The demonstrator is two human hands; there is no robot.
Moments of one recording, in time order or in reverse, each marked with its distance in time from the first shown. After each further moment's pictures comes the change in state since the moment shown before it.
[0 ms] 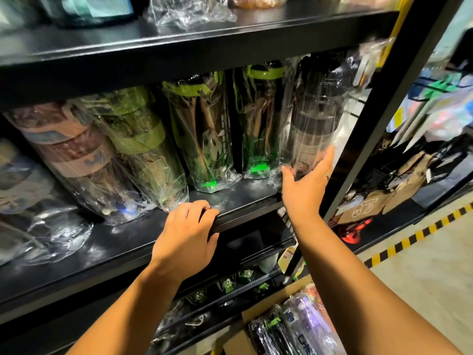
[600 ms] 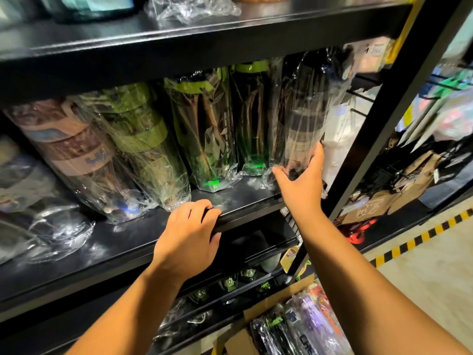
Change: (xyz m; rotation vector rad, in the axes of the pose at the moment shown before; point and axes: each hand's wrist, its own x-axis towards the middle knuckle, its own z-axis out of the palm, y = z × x) left_hand 0.000 0.000 0.000 -0.006 -0.024 -0.014; right_hand 0.001 -0.008 -0.001 0.024 -0.209 0.001
